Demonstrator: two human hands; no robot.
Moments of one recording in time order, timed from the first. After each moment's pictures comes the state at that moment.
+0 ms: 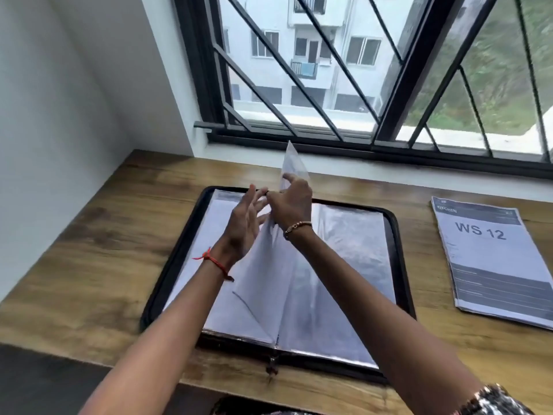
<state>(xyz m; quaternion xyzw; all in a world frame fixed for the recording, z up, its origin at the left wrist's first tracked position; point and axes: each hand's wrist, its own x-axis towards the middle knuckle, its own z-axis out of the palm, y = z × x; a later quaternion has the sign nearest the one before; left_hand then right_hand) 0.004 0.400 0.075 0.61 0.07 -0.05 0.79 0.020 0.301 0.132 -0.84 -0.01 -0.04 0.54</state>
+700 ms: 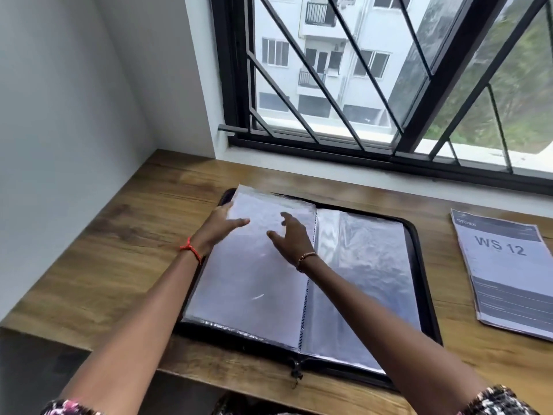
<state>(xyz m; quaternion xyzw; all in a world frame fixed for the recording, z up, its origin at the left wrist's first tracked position) 0.005 0.516 0.038 0.79 0.13 -0.06 0.60 0.010 0.331 0.050 -0.90 -0.11 0.13 0.39</state>
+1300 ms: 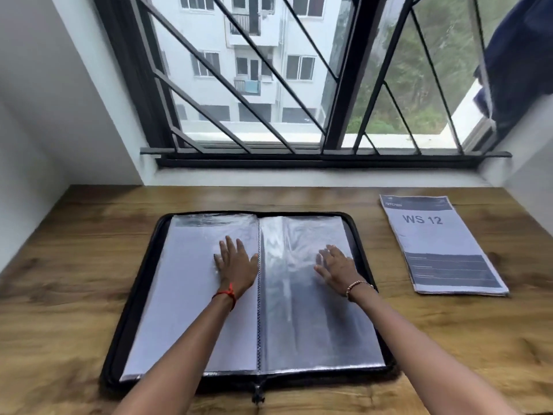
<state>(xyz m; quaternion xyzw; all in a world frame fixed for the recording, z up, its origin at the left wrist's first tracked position) 0.016 0.355 -0.003 0.96 0.11 -0.09 0.26 0.017 0.128 0.000 -0.98 -0.04 0.15 0.14</state>
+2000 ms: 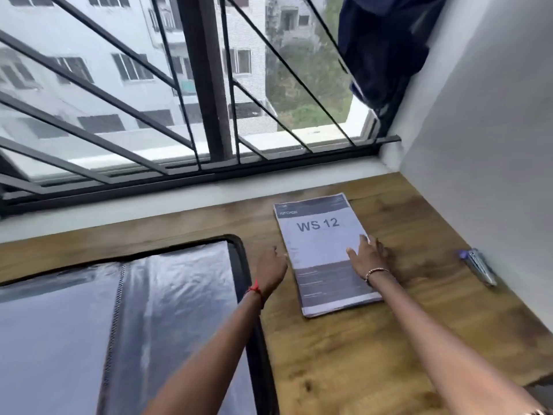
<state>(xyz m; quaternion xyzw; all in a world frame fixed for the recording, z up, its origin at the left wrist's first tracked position) 0.085 0.034 0.012 0.88 0.00 -0.17 0.45 0.061 -0.178 0.004 -0.94 0.26 0.07 0.18</state>
